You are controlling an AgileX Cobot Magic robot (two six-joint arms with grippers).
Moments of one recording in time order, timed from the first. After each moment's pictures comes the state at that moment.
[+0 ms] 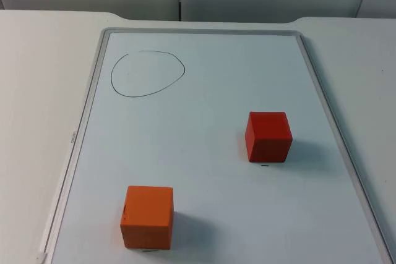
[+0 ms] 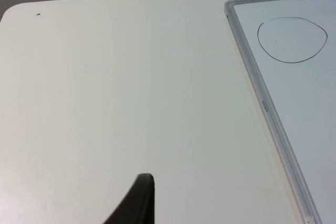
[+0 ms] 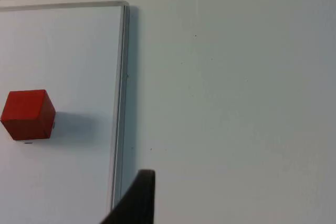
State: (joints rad) right arm 0.01 0.00 -0.51 -0.07 1.09 0.05; left arm -0.06 0.00 -0.52 0.01 1.09 0.02
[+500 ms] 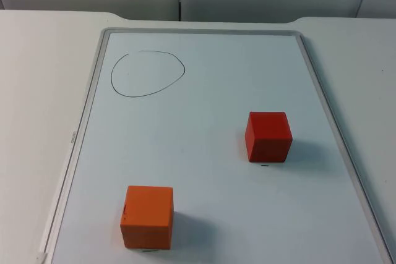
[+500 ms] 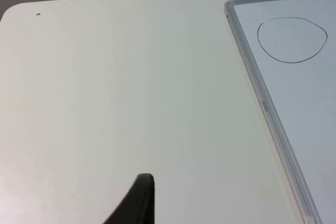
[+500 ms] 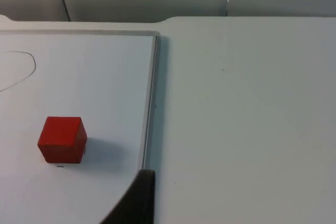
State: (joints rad) right arm 0.01 0.15 -0.61 0.02 1.00 -0.06; left arm -0.06 0.00 -0.52 0.01 1.09 0.02
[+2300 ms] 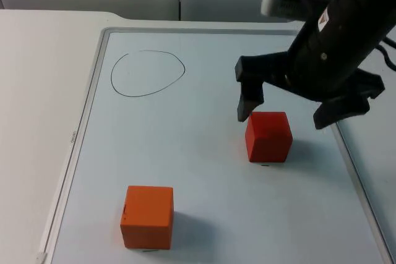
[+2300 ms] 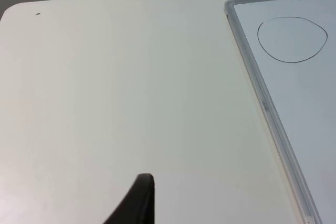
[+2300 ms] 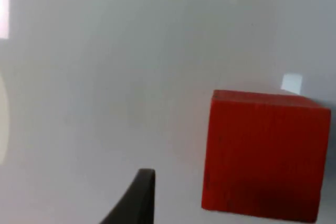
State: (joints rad) right arm 0.53 1.90 -1.16 0.02 0.61 0.44; left arm -0.06 0.00 -0.52 0.01 1.09 0.02
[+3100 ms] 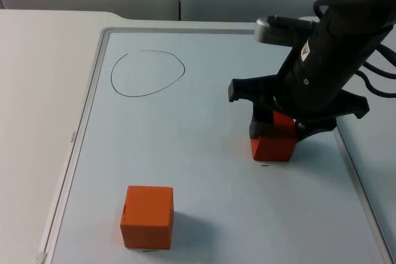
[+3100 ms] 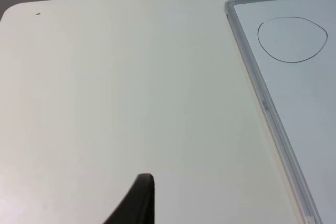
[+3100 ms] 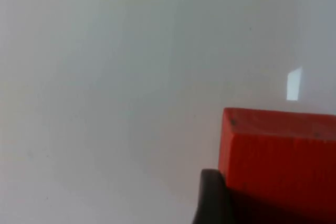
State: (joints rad) right arm 0.53 1.99 -1.16 -0.01 0.54 0.49; left arm -0.06 0.00 -0.52 0.01 1.09 0.02
